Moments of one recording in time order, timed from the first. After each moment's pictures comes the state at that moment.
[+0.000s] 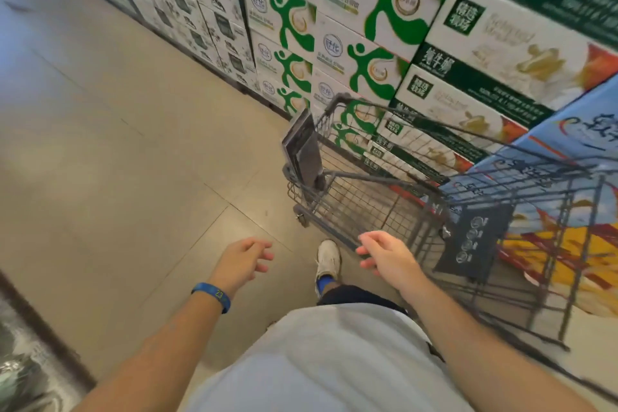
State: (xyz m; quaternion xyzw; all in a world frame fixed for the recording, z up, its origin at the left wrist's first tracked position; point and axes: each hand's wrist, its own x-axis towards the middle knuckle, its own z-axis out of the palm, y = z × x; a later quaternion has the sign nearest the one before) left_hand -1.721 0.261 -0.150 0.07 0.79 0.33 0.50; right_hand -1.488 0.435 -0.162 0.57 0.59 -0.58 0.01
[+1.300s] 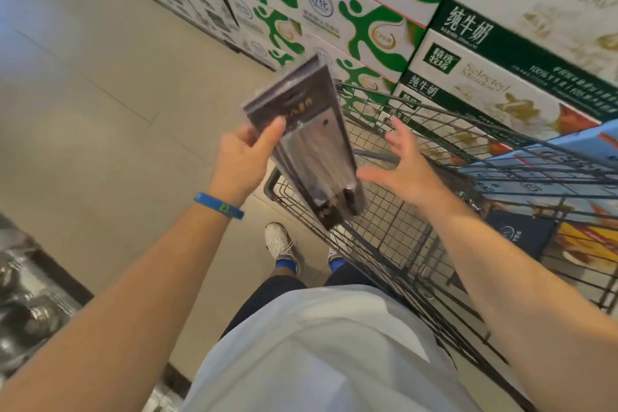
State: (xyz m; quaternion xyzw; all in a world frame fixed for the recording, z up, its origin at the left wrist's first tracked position) left_hand -1.812 0.530 -0.119 0.20 0.80 0.47 0.33; right_hand -1.579 0.670 -0.150 0.48 0.62 -0.62 0.01
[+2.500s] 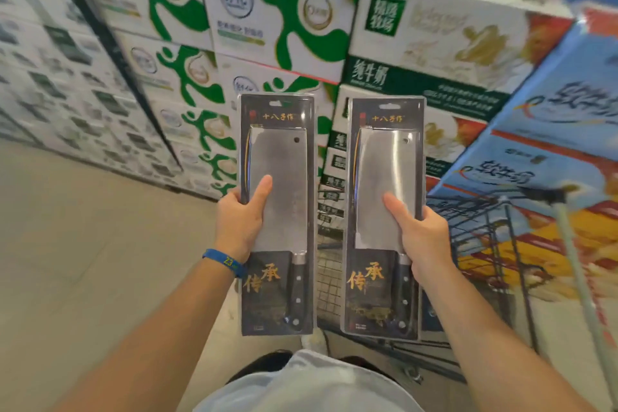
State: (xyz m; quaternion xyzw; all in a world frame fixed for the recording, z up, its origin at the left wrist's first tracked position) left_hand -1.789 0.544 -0.036 0.23 0.72 0.54 0.37; right_hand -1.512 0.608 -0.040 0.66 0.43 -0.48 -0.39
